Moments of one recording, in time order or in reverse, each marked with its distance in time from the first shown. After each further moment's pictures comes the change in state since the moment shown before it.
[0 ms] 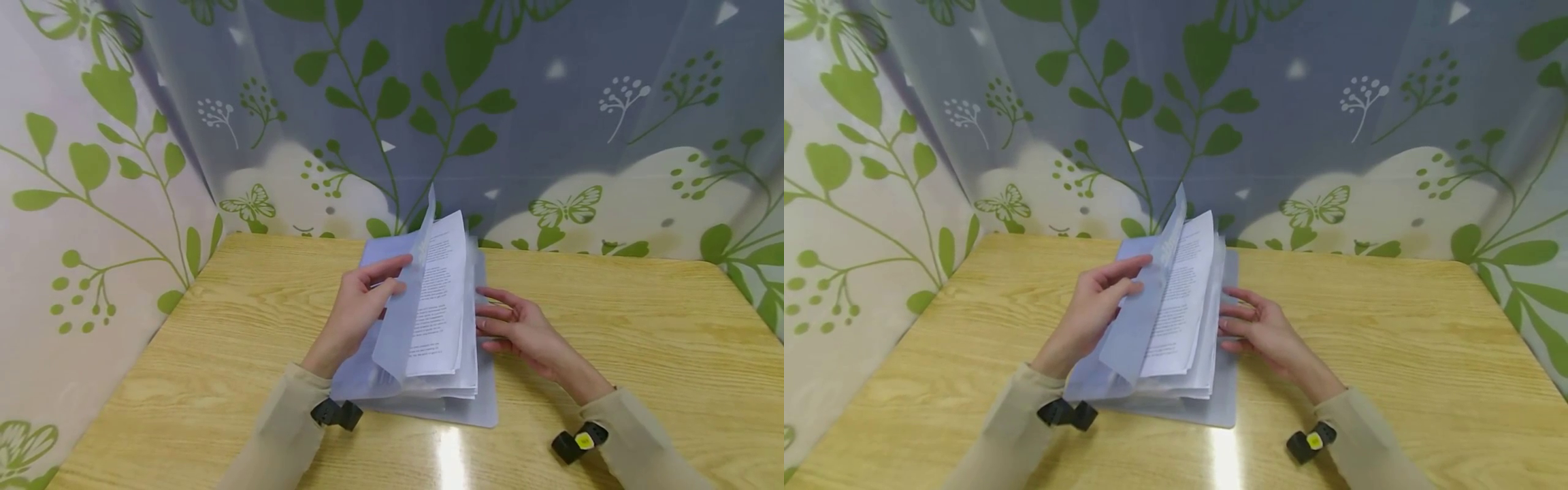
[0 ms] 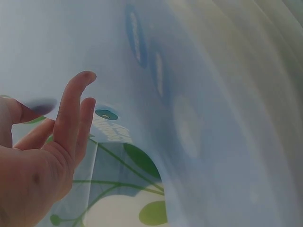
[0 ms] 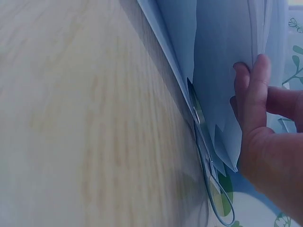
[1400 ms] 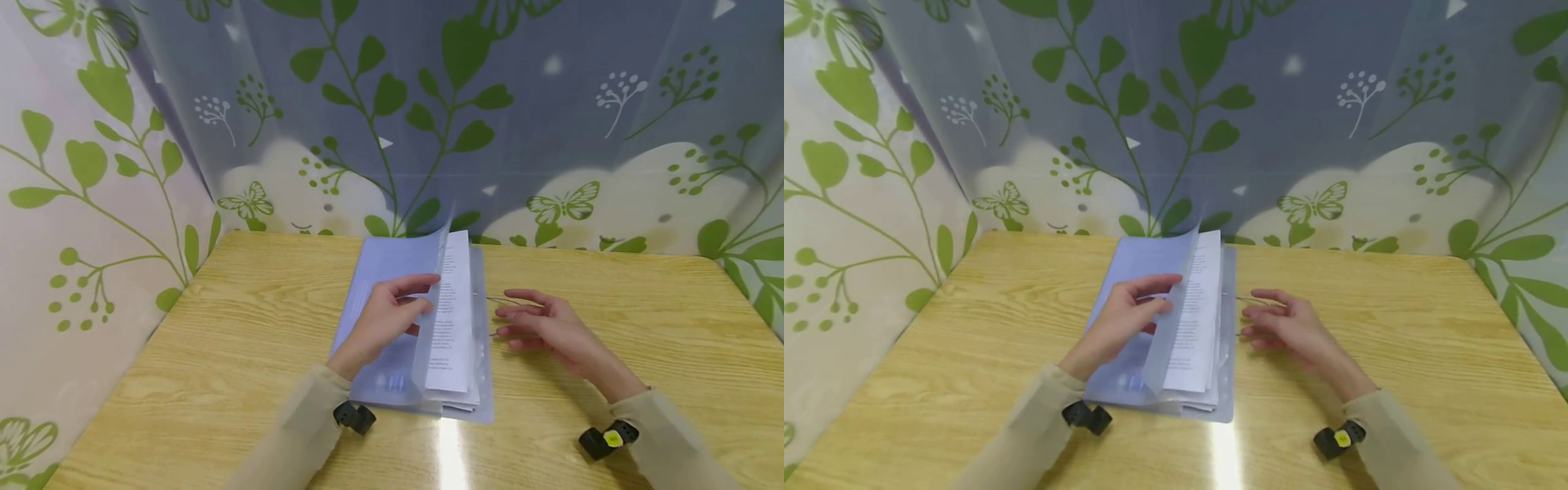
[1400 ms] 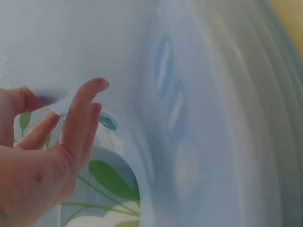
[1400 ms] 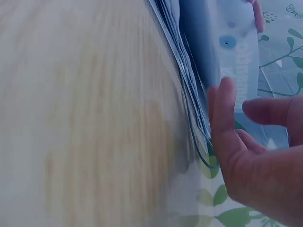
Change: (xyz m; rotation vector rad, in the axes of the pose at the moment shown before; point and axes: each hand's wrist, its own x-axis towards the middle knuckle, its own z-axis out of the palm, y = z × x) left_hand 0.001 -0.024 0.030 0.016 -0.168 -0.049; right_hand -0.021 -0.003 -0.034 -0.092 0.044 0.004
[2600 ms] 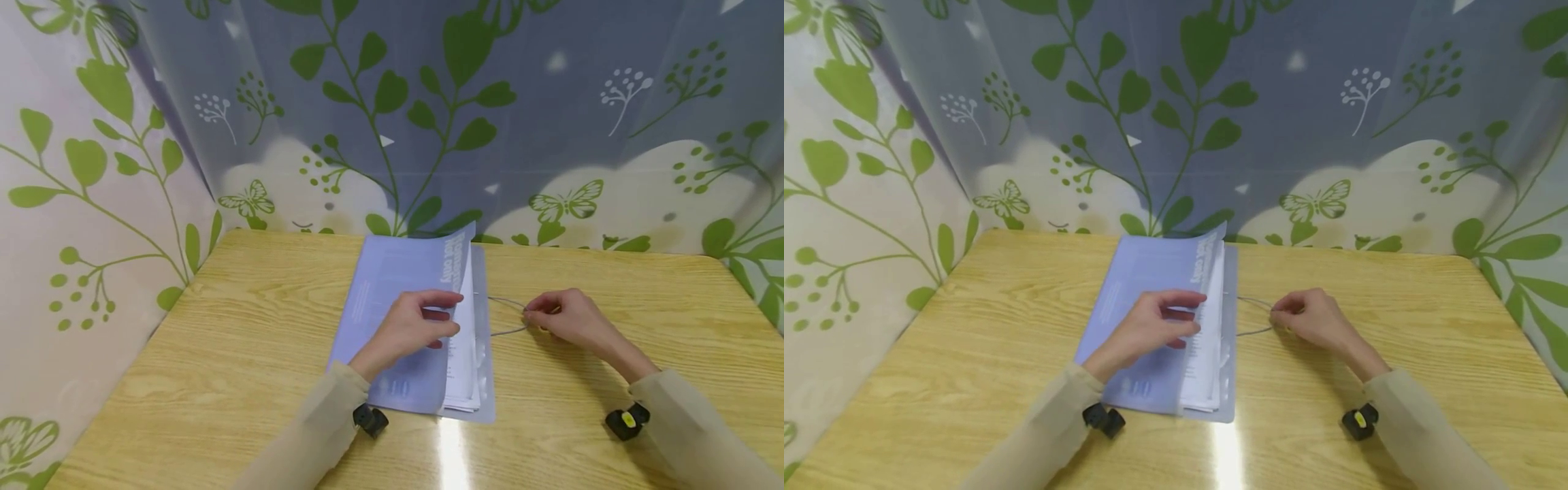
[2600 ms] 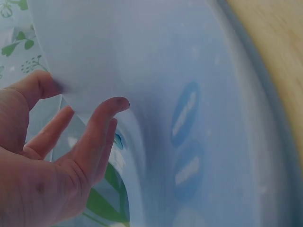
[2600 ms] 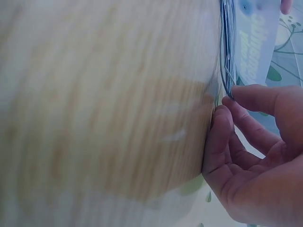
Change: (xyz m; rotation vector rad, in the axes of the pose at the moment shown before) left_hand 0.005 -0.014 0.023 0.114 -0.113 -0.088; right_hand 0.012 0.001 -0.034 -0.839 0.157 -0.033
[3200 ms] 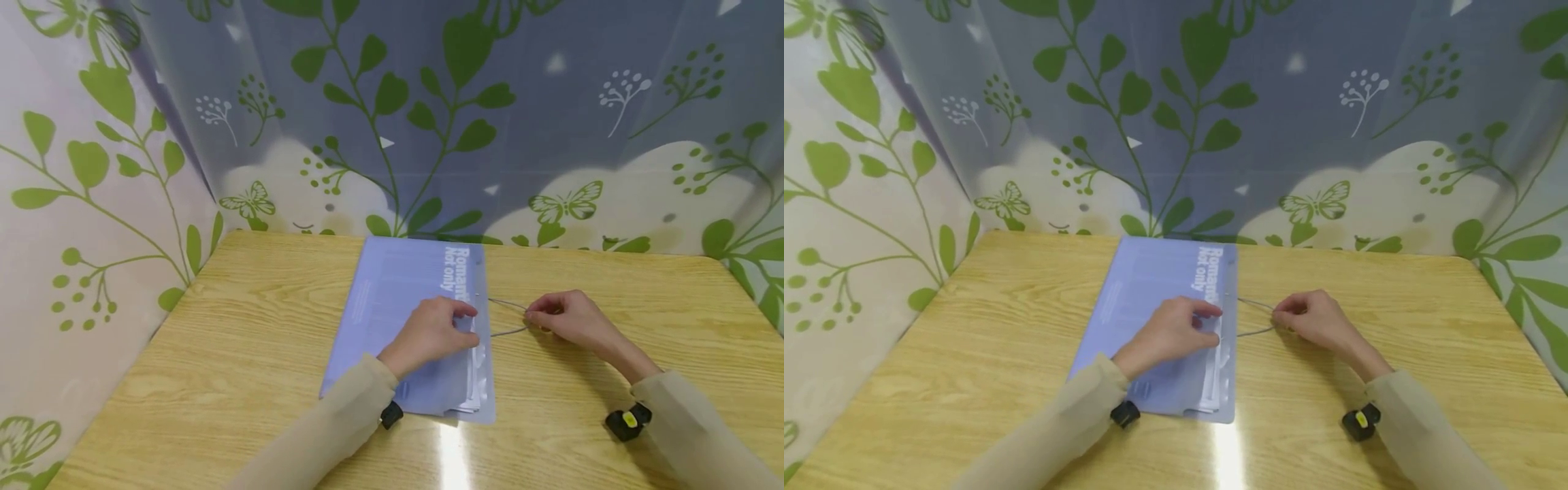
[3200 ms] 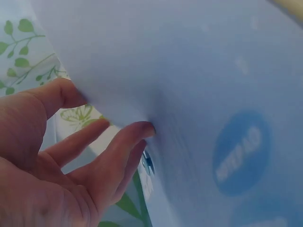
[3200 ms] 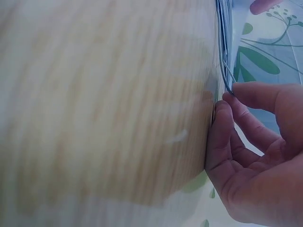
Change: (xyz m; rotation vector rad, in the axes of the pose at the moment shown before) left_hand 0.011 0.018 0.026 0.631 -0.011 0.087; right_hand -0.001 0.006 -0.003 0.076 -0.037 0.047
